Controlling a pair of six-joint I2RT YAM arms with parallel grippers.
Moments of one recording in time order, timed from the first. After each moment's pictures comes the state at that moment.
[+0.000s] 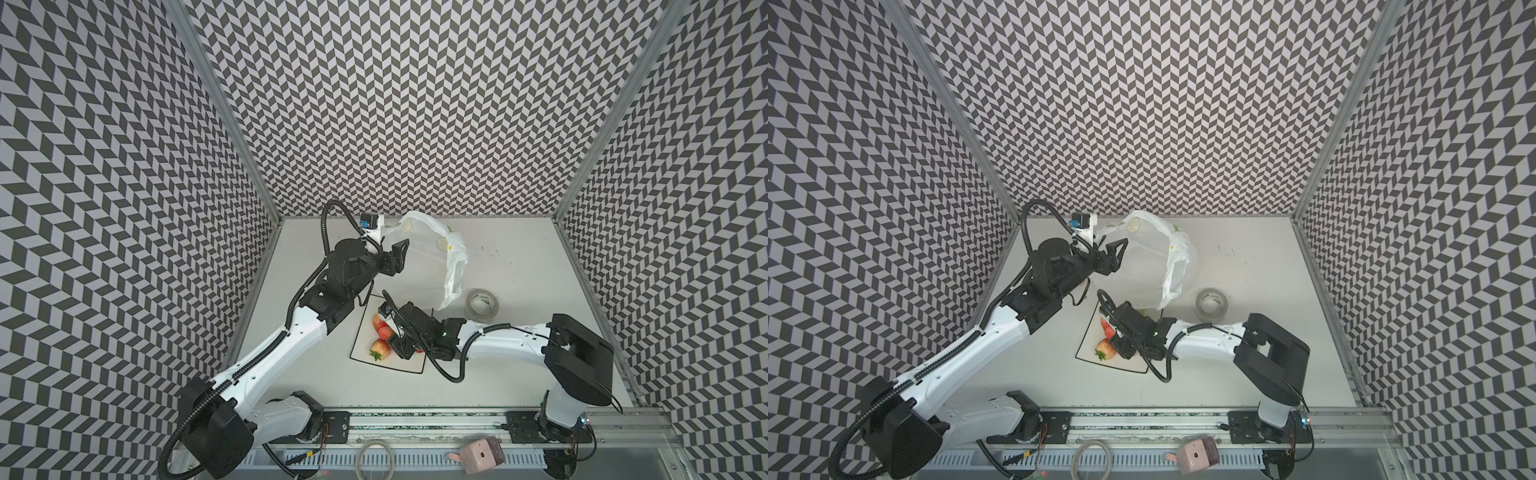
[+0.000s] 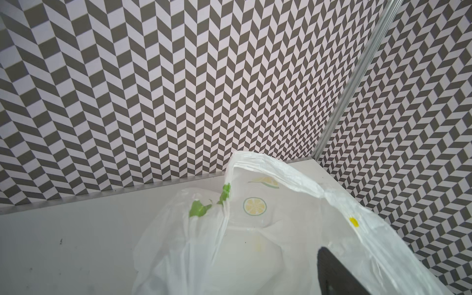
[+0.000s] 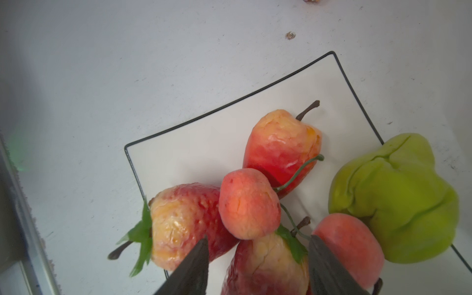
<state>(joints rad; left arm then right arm) -0.58 1.20 1.01 0.03 -0.03 -0.24 1.11 1.73 1.04 -0.14 0.11 0.14</state>
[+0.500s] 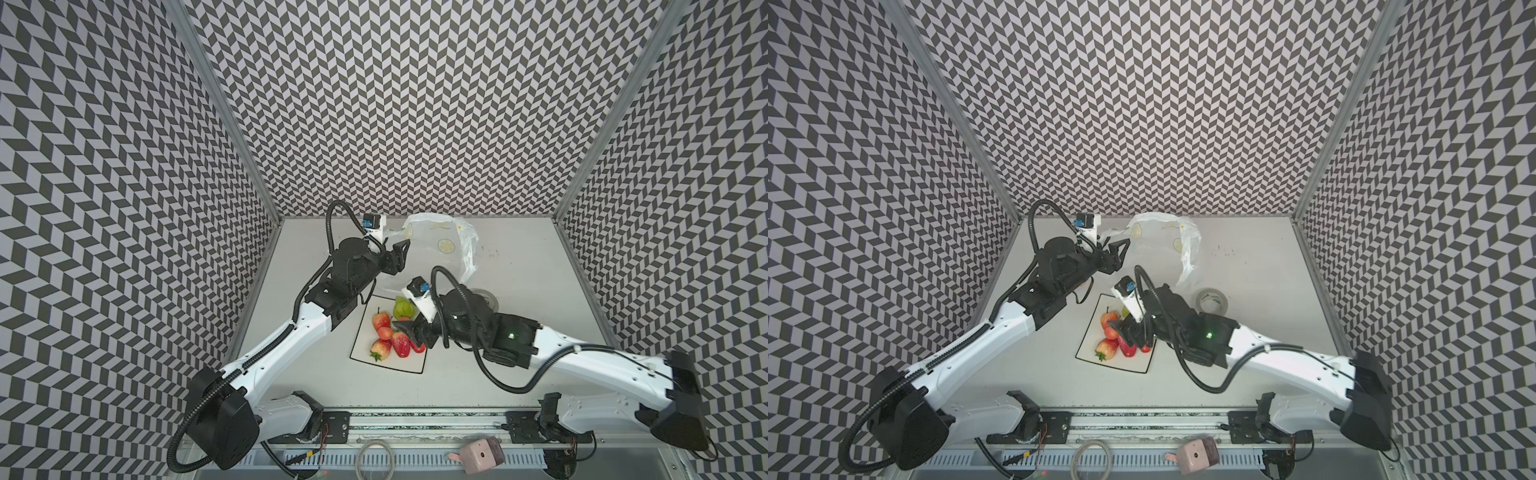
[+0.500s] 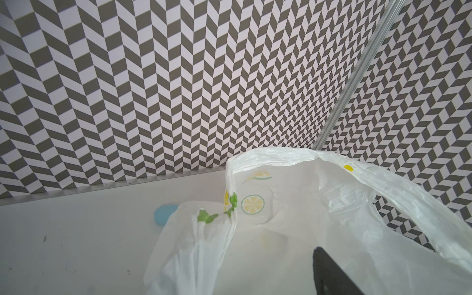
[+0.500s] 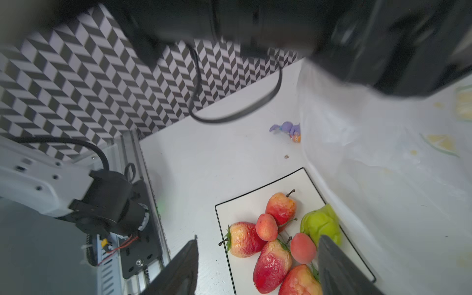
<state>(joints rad) -0.57 1.25 1.00 0.08 0.01 -0.26 1.11 1.21 1.08 -0.26 0.10 0.15</state>
